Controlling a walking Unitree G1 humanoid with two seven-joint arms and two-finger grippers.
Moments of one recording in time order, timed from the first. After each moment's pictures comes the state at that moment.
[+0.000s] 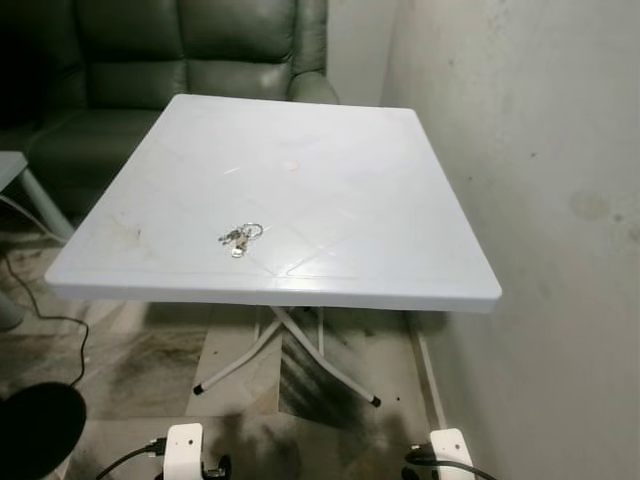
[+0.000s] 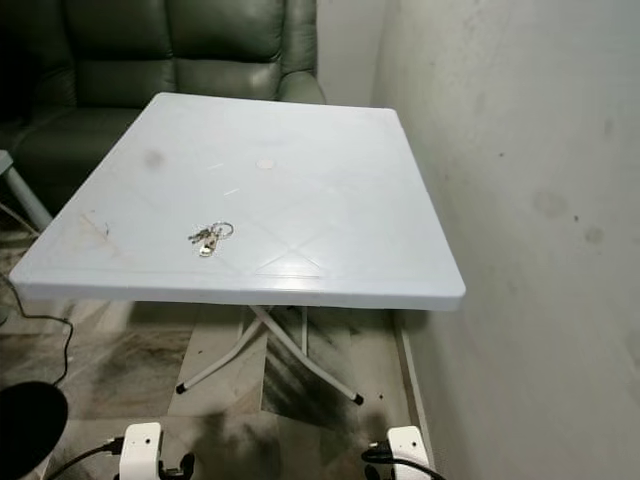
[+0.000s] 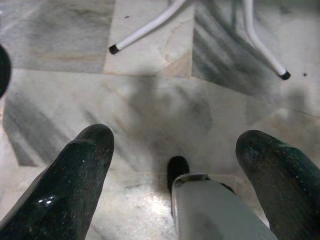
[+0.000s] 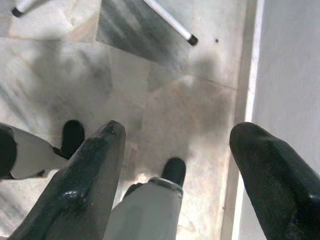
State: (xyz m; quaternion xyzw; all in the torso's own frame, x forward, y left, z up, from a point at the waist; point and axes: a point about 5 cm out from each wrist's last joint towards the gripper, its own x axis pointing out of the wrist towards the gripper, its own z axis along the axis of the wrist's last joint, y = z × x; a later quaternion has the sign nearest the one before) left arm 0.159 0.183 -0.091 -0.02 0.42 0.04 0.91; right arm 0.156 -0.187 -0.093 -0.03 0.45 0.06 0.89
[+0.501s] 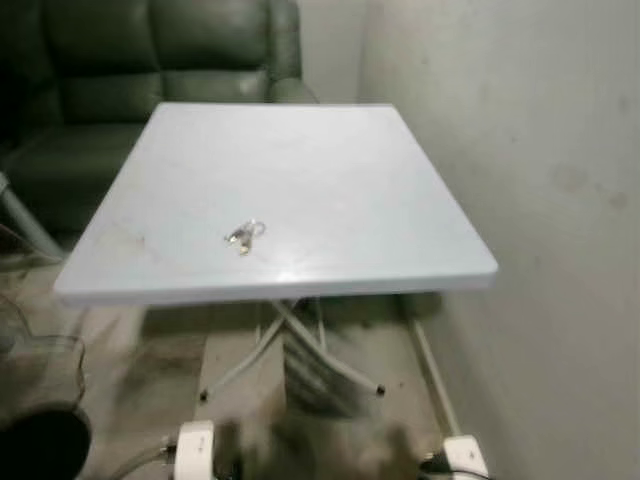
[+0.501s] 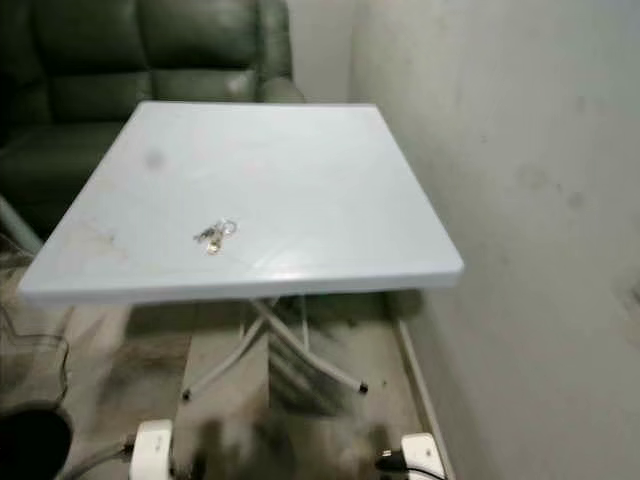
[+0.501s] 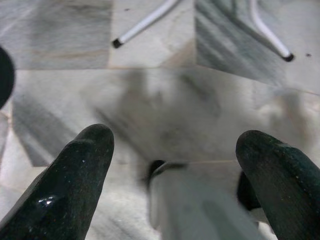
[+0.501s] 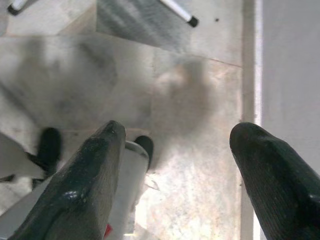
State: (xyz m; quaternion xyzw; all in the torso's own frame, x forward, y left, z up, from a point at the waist) left arm 0.152 0.178 -0.094 -0.03 0.43 0.04 0.90; right arm 0.148 -0.193 -0.095 -0.03 0.46 0.05 0.88
